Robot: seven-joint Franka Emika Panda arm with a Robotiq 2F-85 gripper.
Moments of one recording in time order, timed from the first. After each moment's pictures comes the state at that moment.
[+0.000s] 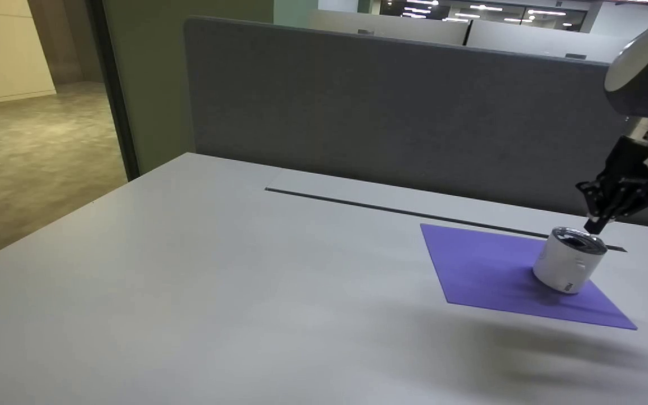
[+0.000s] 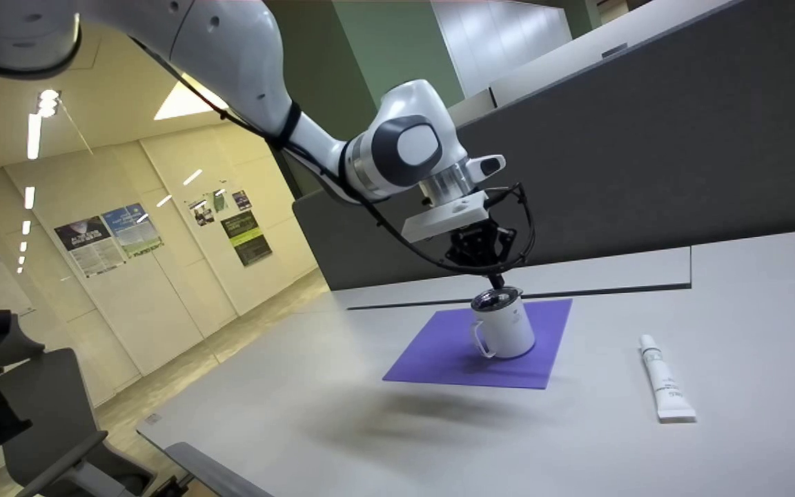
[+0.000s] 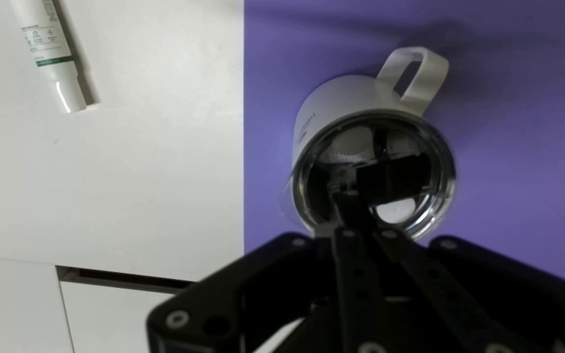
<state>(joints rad) -0.19 0.58 -0.01 -1.90 0.00 2.61 -0.30</state>
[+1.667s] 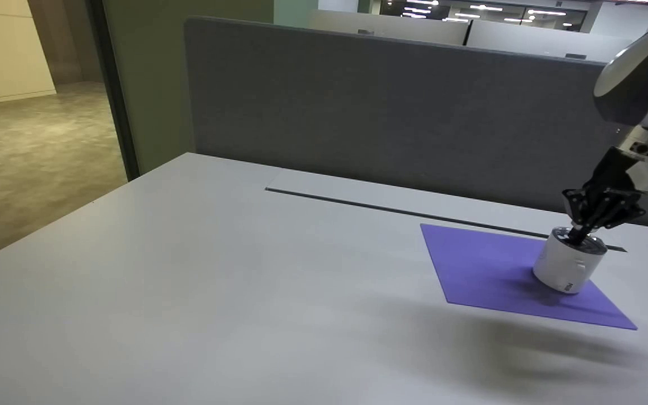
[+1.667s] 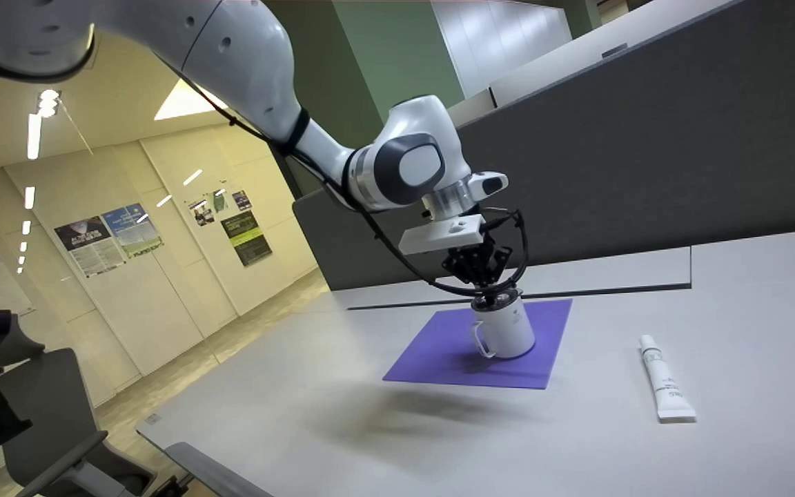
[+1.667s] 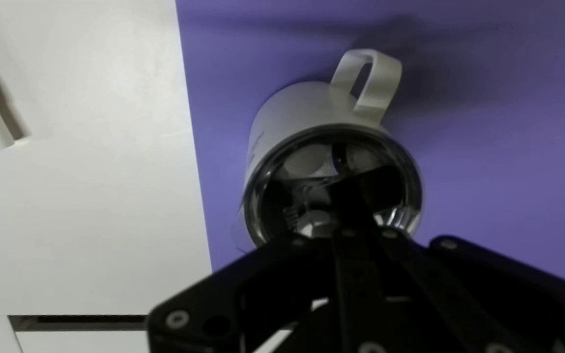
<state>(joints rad) -0.23 0.62 0.05 -1.90 0.09 2.63 -0.30</state>
